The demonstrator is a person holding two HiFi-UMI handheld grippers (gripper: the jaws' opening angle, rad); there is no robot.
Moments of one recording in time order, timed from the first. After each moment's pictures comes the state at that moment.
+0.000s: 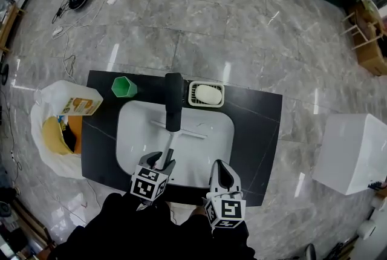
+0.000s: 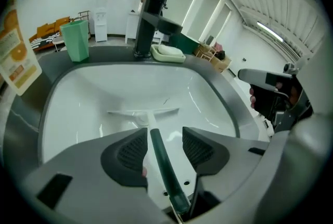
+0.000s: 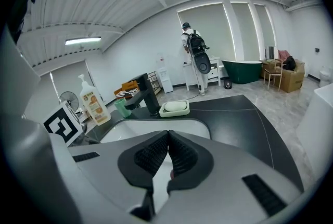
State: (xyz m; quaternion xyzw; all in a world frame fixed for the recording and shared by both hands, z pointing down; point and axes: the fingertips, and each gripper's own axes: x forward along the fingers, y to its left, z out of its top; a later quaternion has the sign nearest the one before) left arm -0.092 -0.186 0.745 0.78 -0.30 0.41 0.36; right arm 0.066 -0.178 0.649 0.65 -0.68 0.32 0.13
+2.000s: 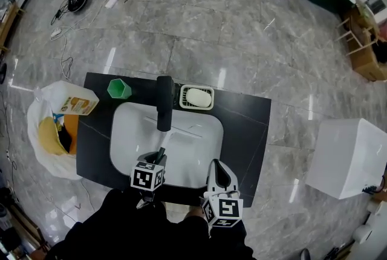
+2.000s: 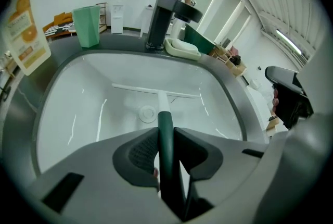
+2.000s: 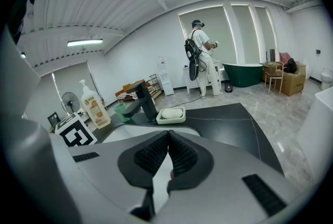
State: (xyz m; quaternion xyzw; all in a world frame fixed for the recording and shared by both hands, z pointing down) left arm -0.087 -0.188 0.765 0.73 -0.36 0.41 0.41; right arm 0.090 -0.176 0.628 0.65 -0.69 0.31 0.12
